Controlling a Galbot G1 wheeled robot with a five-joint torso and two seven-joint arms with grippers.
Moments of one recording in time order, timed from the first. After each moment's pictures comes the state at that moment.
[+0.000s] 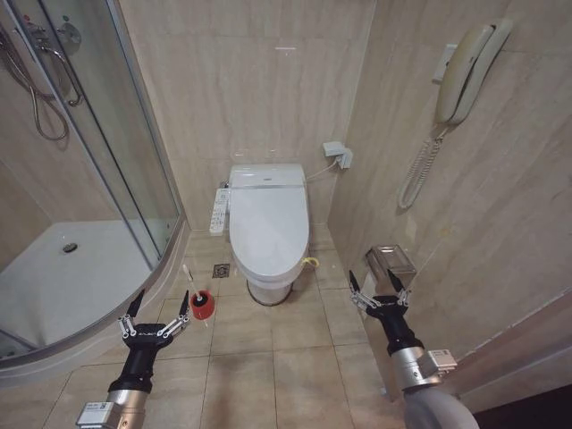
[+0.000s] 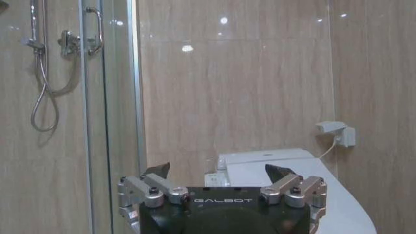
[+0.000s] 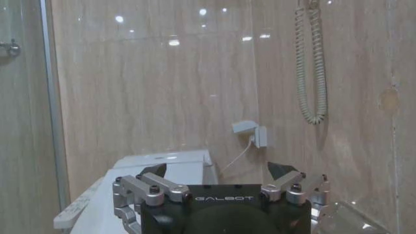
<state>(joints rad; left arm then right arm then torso) 1.70 -1.32 -0.64 -2.19 -0.20 -0.23 -0.04 -1.55 1.36 0.58 2.15 0.28 0.09 0.02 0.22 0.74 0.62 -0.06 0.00</state>
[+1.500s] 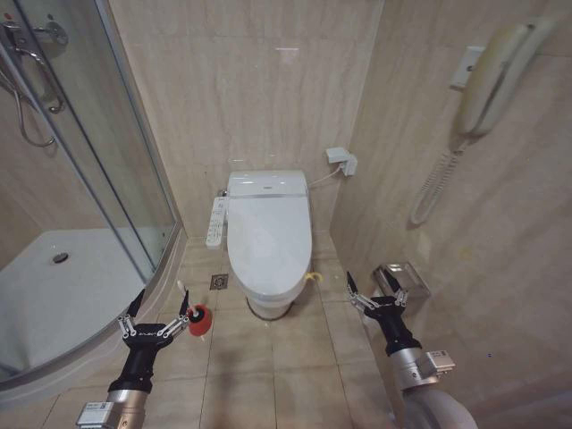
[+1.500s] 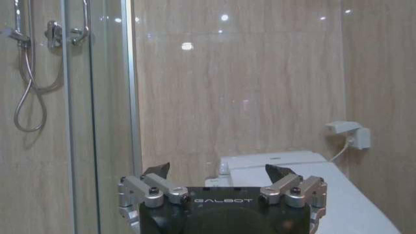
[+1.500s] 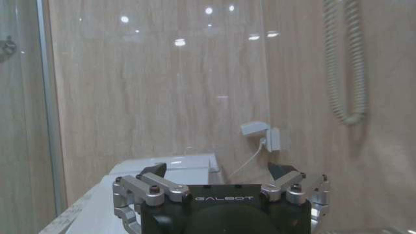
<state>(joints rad) 1.70 -1.32 -0.64 -2.19 -0.20 -0.23 -0.04 -1.55 1.36 0.58 2.13 0.28 0.12 -0.02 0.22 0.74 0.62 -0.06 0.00</state>
